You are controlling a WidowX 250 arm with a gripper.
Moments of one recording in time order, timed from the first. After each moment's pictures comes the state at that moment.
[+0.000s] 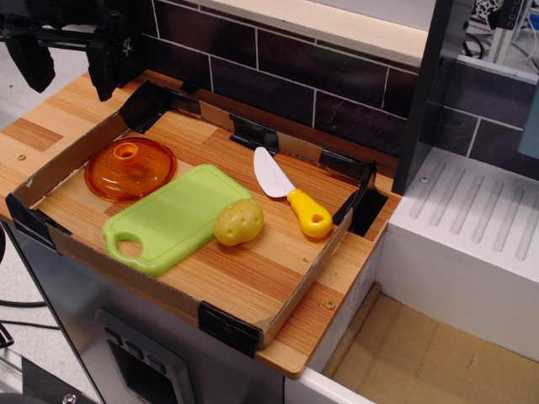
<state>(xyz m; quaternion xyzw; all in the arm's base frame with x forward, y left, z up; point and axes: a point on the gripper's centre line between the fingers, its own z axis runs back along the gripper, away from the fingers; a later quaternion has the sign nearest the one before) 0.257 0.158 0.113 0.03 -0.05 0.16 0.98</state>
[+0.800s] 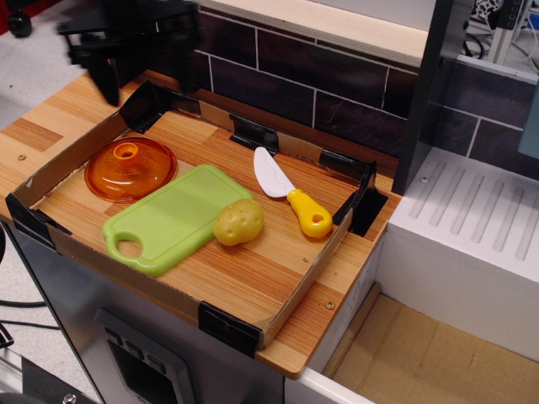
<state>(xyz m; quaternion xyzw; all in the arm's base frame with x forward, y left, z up) 0.289 0.098 0.107 -0.02 -0.04 0.36 0.93</state>
